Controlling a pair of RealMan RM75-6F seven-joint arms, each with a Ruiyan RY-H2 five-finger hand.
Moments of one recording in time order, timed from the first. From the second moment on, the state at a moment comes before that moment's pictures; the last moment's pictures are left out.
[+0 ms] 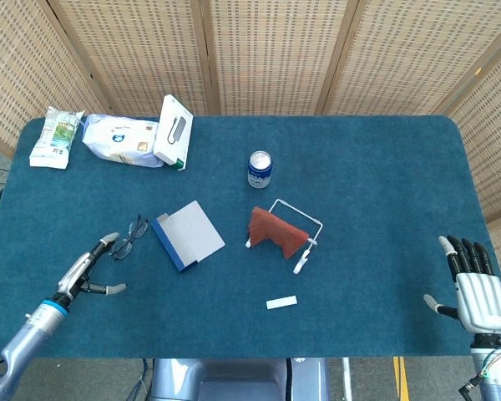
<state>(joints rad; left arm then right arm) -0.39 -1.40 0.05 -1.23 1.55 1.01 -1.17 0.09 -1.16 0.09 -1.63 -1.45 1.47 -0.12</state>
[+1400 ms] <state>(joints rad) -0.39 -1.28 0.02 -1.37 1.52 1.17 -0.63 0.08 -1.16 0.08 -1.63 -1.45 1.47 -0.11</state>
